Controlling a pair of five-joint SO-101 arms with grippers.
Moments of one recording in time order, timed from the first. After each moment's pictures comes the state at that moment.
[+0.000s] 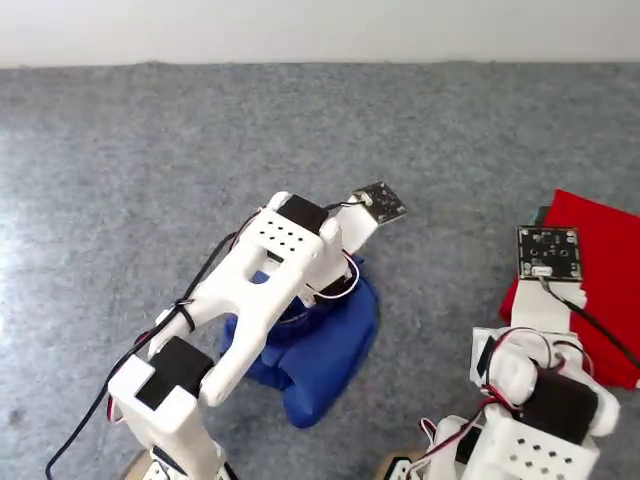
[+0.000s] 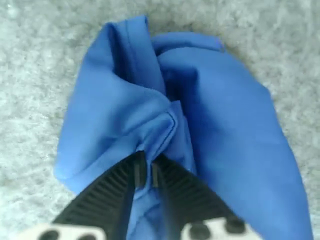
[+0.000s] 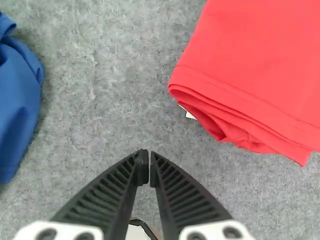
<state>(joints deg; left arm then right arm) 28.0 11.0 7.4 82.0 -16.1 19.1 -68.7 42.6 96.2 16.0</state>
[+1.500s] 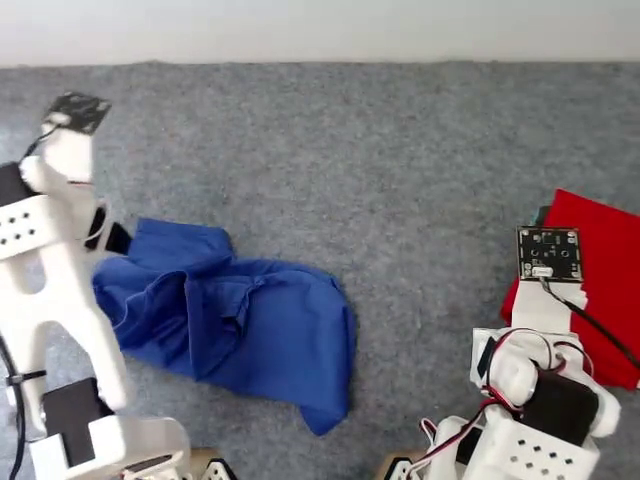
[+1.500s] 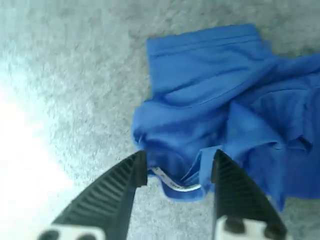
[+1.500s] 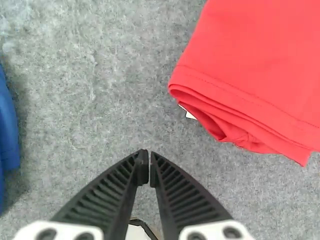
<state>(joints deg) -22.3 -5.1 -6.9 98.9 -29.8 19.1 -68.7 42.8 96.2 16.0</state>
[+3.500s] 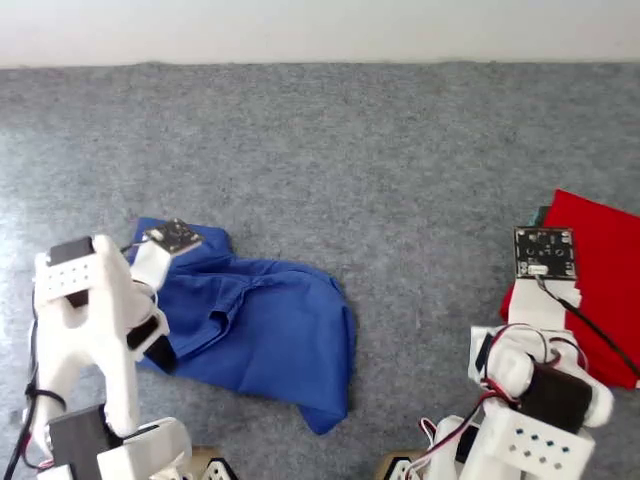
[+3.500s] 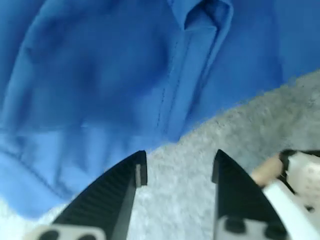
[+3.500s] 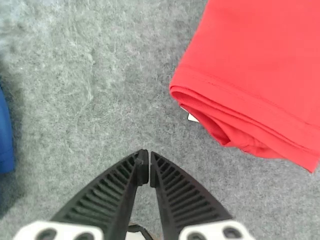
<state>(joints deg) -22.5 -12.0 40.5 85.1 -51.8 19.1 -68.0 47.2 92.1 16.0</state>
